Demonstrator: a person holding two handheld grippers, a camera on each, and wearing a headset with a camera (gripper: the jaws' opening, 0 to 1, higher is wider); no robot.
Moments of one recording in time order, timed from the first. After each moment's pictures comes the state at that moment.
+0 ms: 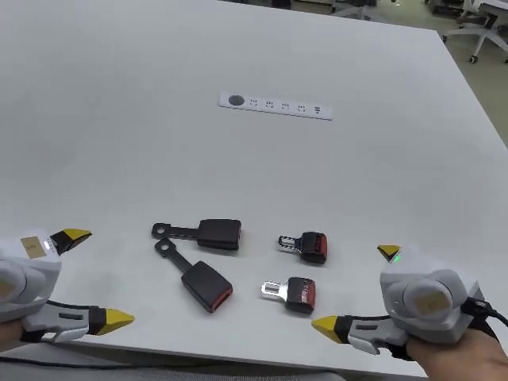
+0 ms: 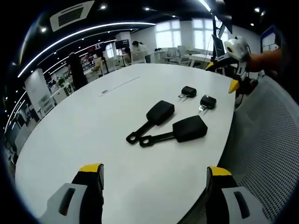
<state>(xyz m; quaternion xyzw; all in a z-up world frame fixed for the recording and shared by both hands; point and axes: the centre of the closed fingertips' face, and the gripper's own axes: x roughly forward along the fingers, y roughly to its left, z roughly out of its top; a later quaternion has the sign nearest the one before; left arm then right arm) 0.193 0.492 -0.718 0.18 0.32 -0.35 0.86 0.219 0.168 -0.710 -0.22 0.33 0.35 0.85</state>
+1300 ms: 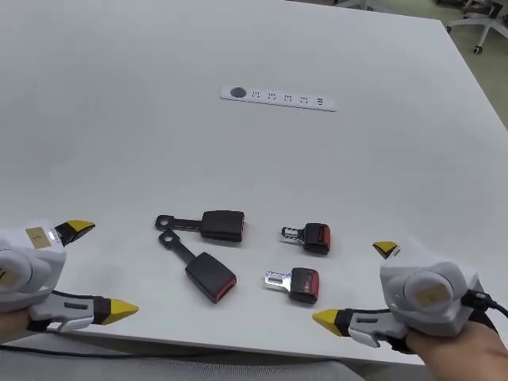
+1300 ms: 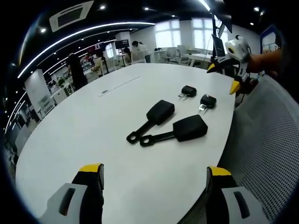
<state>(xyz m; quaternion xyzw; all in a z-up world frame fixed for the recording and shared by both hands) 0.191 0.489 -0.716 0.19 0.32 -0.35 0.86 0.211 0.174 -0.713 -0.22 0.33 0.36 0.84</state>
